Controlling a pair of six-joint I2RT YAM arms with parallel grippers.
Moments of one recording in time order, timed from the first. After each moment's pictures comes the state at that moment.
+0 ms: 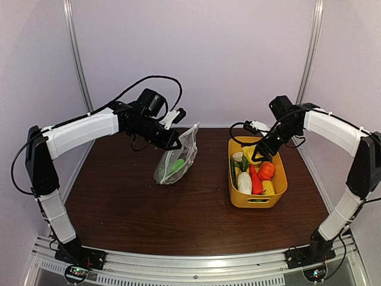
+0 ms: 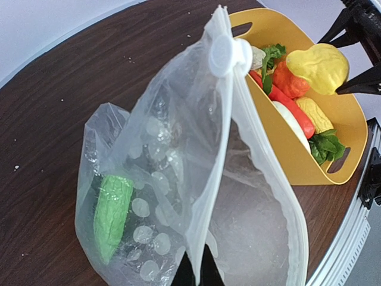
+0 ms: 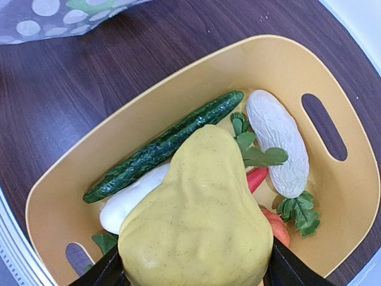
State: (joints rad) left arm -0.71 1.81 1.65 -0.69 0.24 -0.11; right arm 0.32 1.64 1.46 -0.94 -0.28 -0.51
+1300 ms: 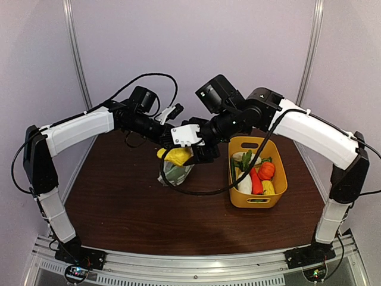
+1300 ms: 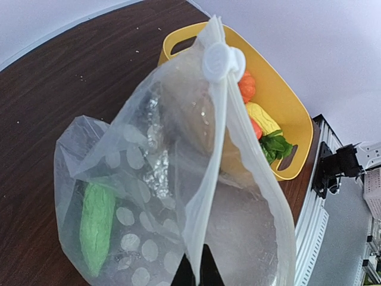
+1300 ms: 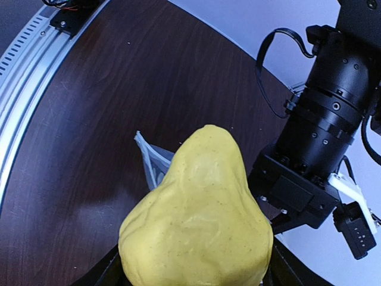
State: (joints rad) left arm -0.64 1.80 1.63 -0.62 0.54 -0.08; right arm 1.01 1.82 1.99 -0.95 -0.17 -0.94
